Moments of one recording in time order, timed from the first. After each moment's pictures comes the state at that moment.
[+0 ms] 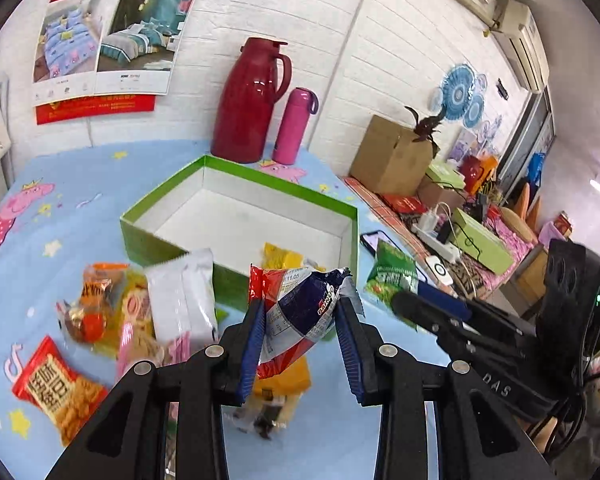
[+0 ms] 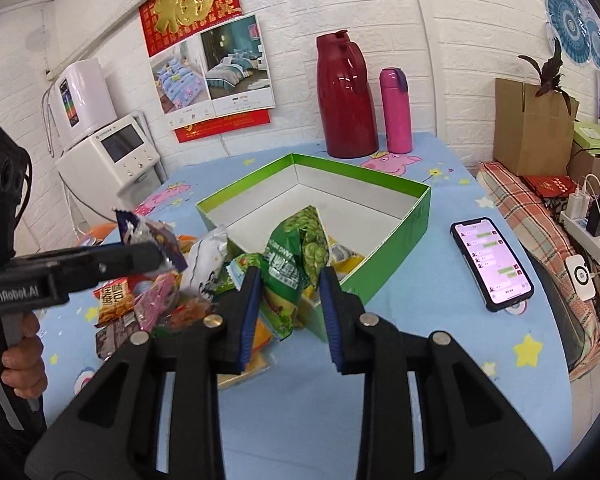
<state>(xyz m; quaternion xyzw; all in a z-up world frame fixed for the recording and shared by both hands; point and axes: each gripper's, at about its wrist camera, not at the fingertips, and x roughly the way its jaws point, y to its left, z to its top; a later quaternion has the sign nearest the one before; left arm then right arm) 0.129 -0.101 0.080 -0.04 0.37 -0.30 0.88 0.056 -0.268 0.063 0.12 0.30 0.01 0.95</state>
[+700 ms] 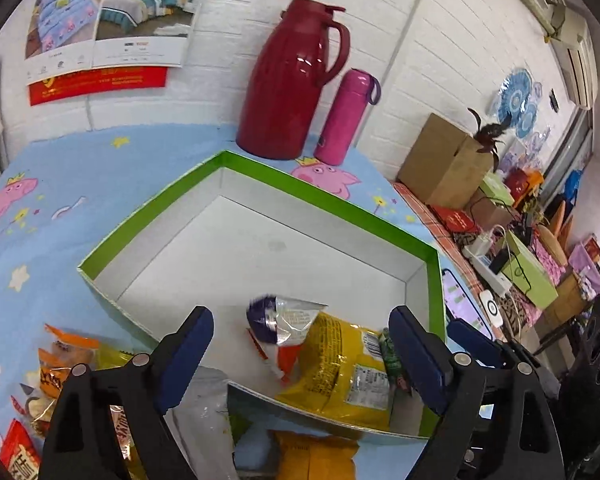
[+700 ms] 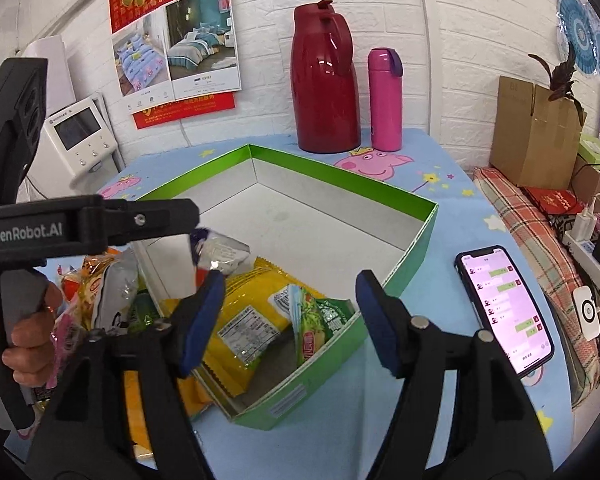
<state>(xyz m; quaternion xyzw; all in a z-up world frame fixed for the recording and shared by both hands) 0.239 -0.133 0.037 -0.06 0.40 -0.24 0.88 0.128 -0.288 0.024 0.09 0.31 -0.03 0.95</state>
